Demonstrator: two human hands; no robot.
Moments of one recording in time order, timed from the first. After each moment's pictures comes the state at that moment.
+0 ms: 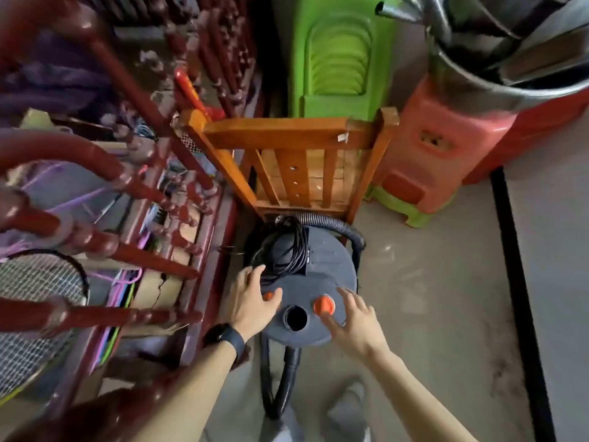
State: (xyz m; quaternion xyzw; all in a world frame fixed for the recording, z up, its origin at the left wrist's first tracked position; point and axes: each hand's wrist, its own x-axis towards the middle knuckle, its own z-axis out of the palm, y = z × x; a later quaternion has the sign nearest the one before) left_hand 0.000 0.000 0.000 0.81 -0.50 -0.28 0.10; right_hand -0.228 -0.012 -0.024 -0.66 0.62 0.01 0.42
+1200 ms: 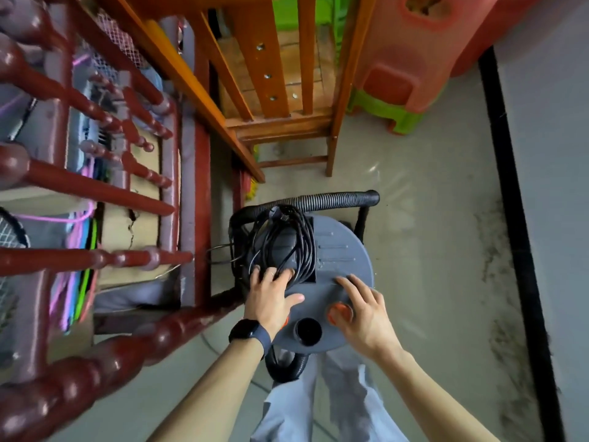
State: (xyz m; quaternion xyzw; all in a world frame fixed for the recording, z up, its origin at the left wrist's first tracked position) left_hand -0.021 0.121 -0.088 0.70 -0.61 -0.35 -0.11; right_hand -0.235 0.159 -0.102 -0.59 0.67 0.01 0.45
